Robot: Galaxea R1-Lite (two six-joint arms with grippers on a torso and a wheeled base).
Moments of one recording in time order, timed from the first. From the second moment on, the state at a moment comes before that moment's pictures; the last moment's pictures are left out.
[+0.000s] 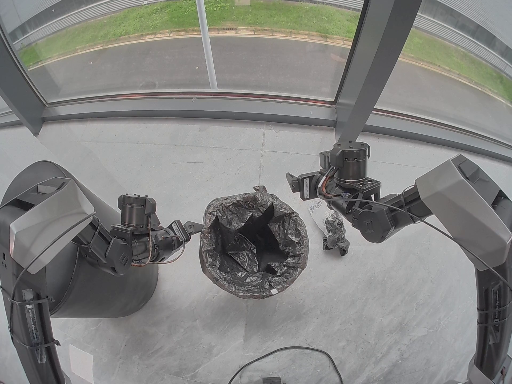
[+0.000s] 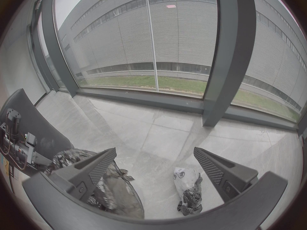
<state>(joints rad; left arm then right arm) -0.20 2.29 -1.03 -0.66 -0.27 -0.71 0.47 2.33 -1.46 -0.67 -0.22 0.00</state>
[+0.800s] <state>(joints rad) -0.17 2.03 -0.90 -0.67 -0.28 -0.74 0.33 2.46 -1.62 -0.38 -0.22 0.02</state>
